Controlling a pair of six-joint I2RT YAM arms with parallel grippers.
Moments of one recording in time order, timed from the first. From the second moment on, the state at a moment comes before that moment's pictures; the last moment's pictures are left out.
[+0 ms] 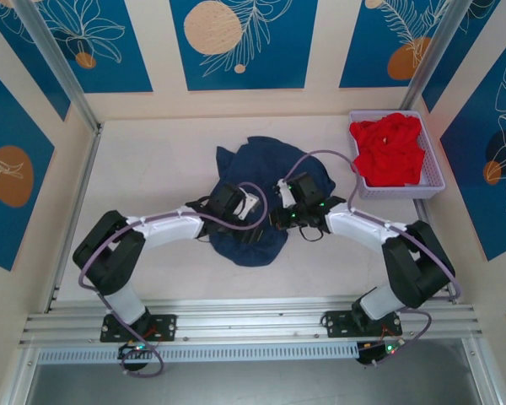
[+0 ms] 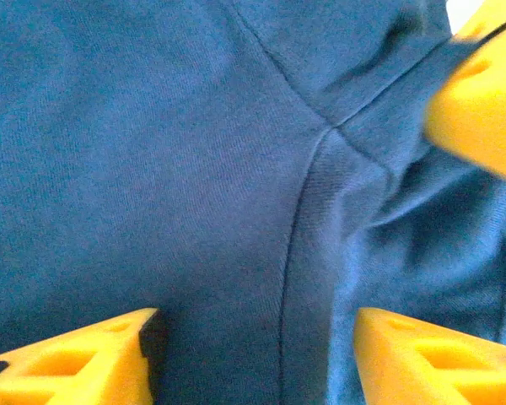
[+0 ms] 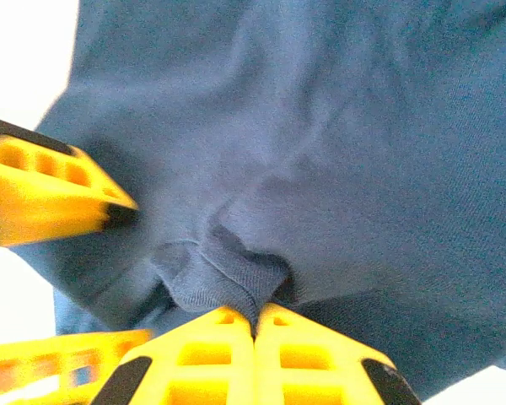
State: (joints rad) left arm -0.76 1.69 0.98 -0.25 0.19 -0.19; right arm 0.54 1.47 0.85 -0.29 -0.29 0.35
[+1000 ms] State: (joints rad) left arm -0.57 1.41 1.20 -0.64 0.88 -0.07; right arm 0.45 1.07 0.84 -0.42 -0.48 0.20
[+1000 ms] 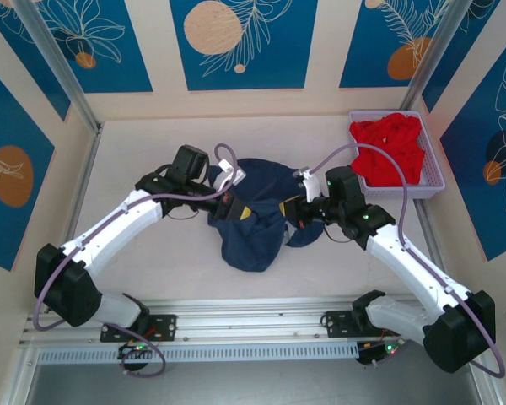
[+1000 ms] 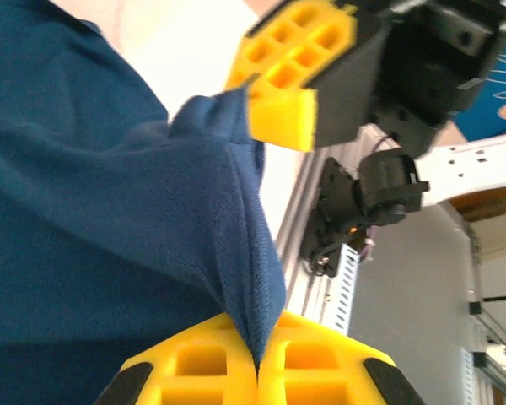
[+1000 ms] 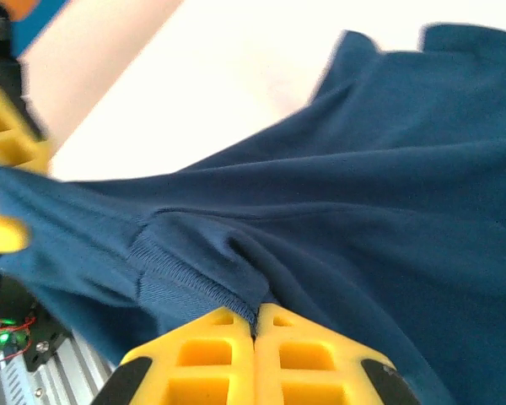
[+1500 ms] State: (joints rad) left arm -0.57 1.49 1.19 -0.62 0.93 -0.07; right arm 0.60 1.03 0.72 -0.41 -0.24 0.10
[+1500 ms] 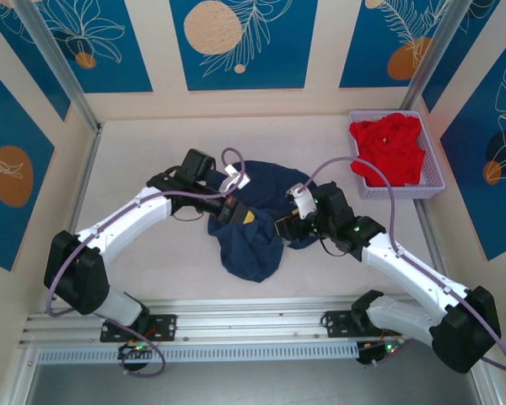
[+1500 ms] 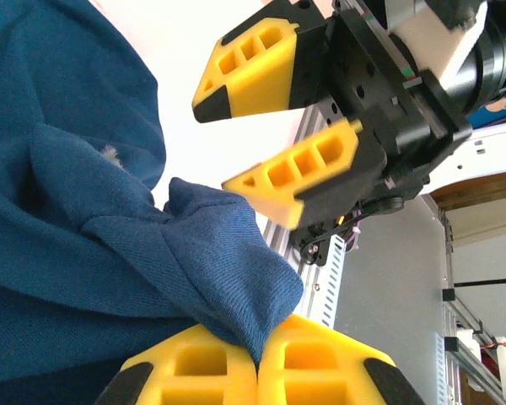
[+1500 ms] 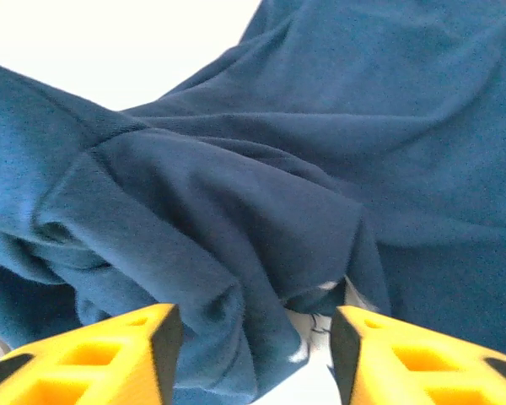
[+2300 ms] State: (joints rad) left arm -0.54 1.48 1.22 -0.69 0.33 -0.10; right arm 0.52 1.23 0.74 -0.02 -0.82 0.31
